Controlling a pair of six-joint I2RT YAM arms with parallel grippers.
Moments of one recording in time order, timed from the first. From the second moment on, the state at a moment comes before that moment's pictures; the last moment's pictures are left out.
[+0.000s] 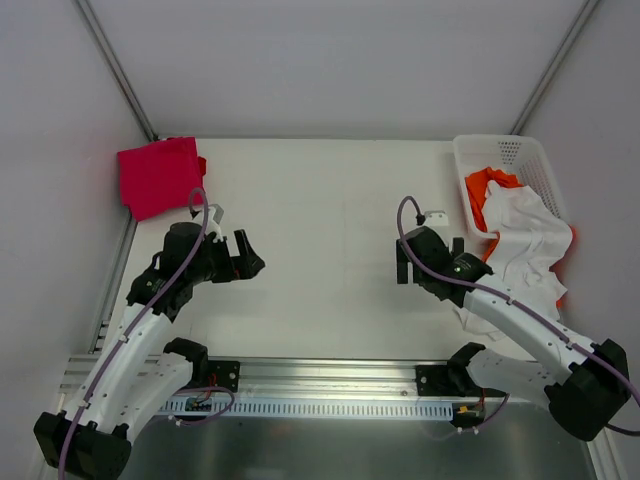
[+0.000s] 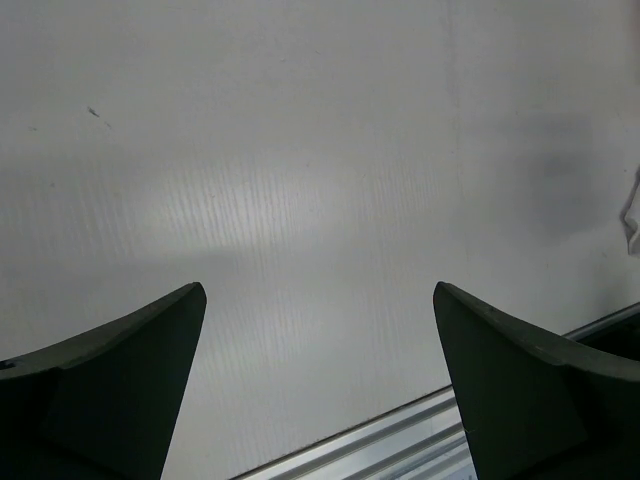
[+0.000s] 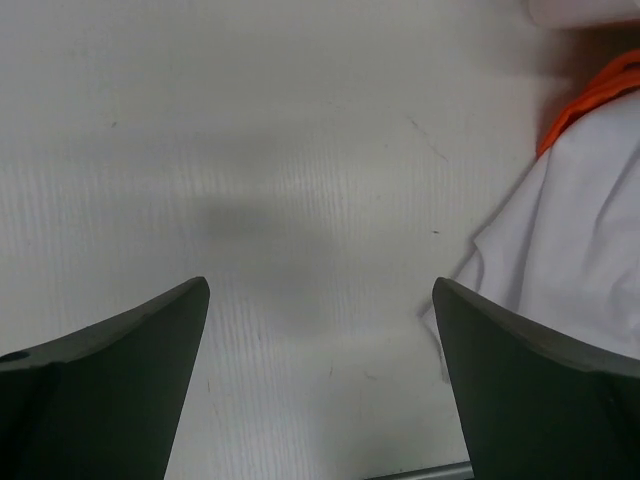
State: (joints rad) left arm -0.29 0.73 0.69 -0.63 0.19 -0.45; right arm 0.68 1.05 0.79 -0.76 0.56 0.45
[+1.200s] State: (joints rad) left arm -0.35 0.78 0.69 -0.63 0.20 -0.45; right arm -0.81 0.96 0.43 -0.51 0.15 0.73
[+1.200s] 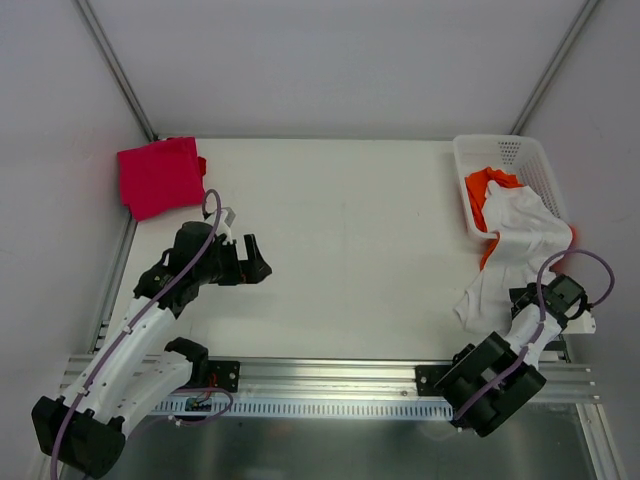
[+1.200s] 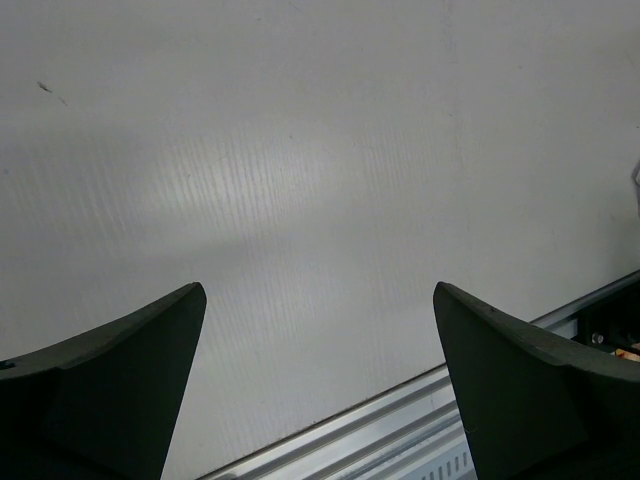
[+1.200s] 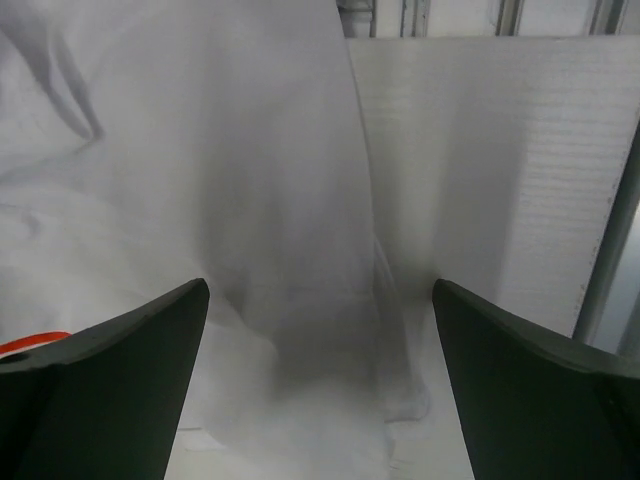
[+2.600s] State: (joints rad) left arm -0.42 0.89 0.70 -0.65 0.15 -0.45; right arm -1.00 1.07 0.38 -0.18 -0.06 0.82
